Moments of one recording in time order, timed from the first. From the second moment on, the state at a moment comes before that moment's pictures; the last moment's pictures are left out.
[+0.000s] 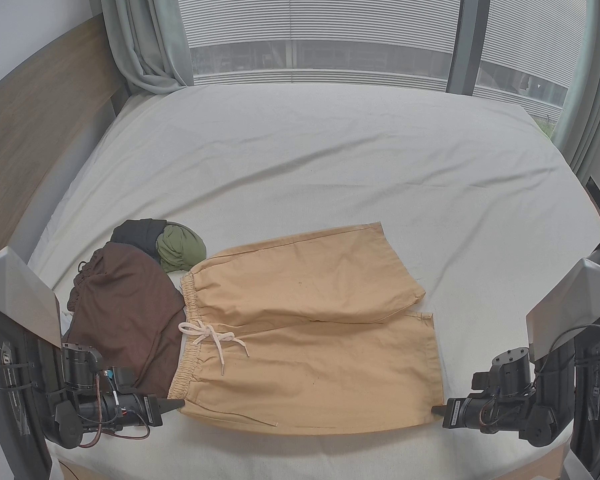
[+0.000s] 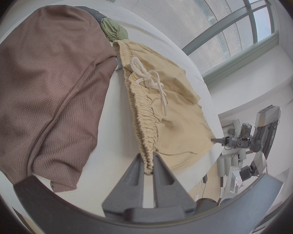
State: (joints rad) left arm 0.00 2.32 -0.02 -1.50 -0.60 -0.21; right arm 0.33 2.40 -0.02 -1.54 0.18 0.47
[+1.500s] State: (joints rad) left arm -0.02 2.23 -0.13 -1.55 -0.61 -0.42; right arm 0.29 2.15 -0.26 -1.54 0.21 0.56
